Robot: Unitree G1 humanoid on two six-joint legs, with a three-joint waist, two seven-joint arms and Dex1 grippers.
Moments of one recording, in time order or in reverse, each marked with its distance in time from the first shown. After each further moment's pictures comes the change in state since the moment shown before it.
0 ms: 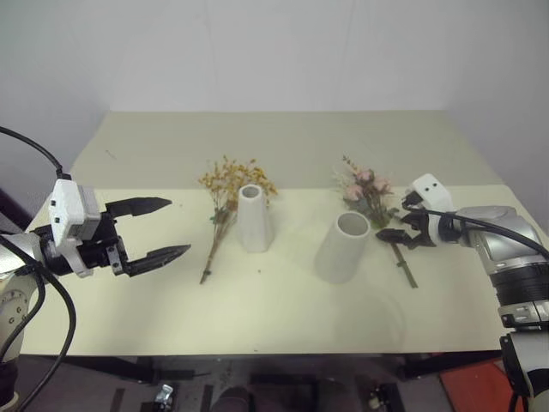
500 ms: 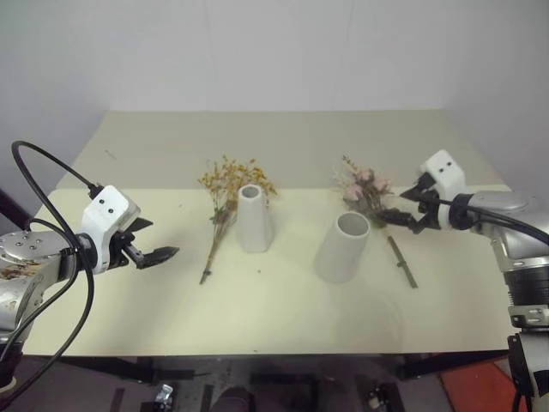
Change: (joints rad) left arm -0.093 0.091 -0.183 0.022 0.132 0.406 0.261; right arm 0.004 -0.023 -0.121 -0.073 0.048 -0.185 0.068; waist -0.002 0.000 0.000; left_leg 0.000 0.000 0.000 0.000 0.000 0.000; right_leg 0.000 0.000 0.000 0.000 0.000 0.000
